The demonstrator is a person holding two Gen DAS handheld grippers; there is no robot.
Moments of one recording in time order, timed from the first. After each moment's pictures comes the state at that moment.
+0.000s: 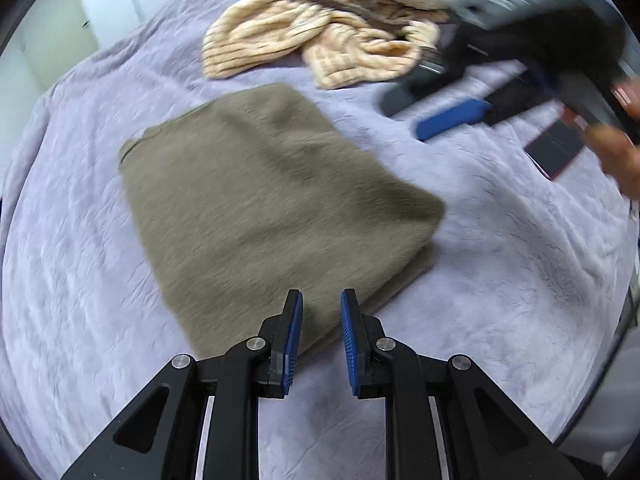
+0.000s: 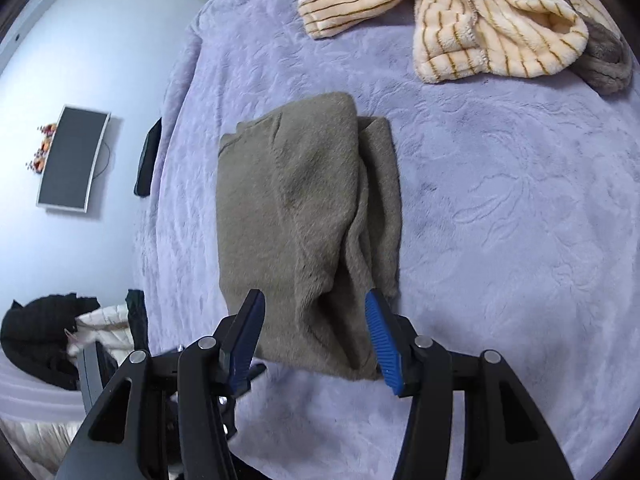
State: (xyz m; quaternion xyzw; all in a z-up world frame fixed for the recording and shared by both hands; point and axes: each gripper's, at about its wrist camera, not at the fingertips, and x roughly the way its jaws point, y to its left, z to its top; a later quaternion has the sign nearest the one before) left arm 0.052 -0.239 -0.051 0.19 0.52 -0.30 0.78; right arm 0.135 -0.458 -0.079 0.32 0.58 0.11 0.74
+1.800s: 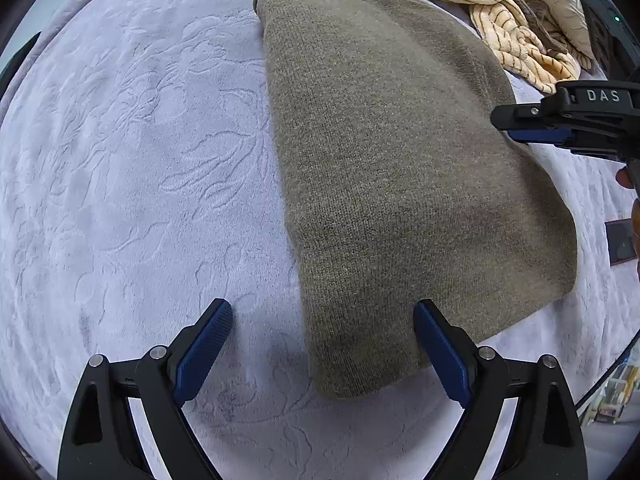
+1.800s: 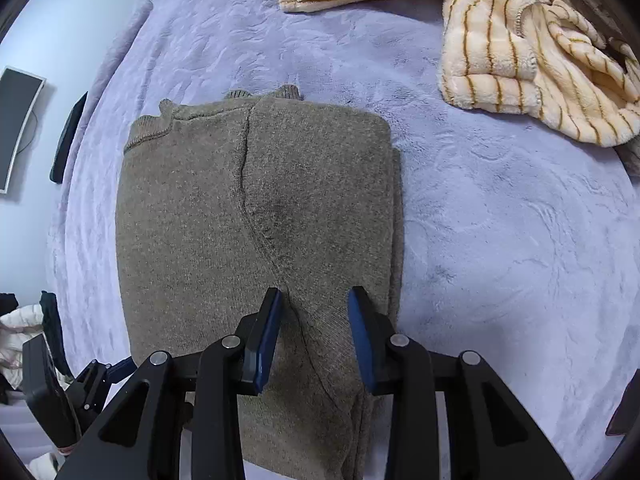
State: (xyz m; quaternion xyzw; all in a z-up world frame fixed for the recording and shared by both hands) left arm 0.132 -0.177 -0.126 0.07 0.66 -0.16 0.73; right arm 0.213 -0.432 -0.136 0.20 0.64 0.00 0.75
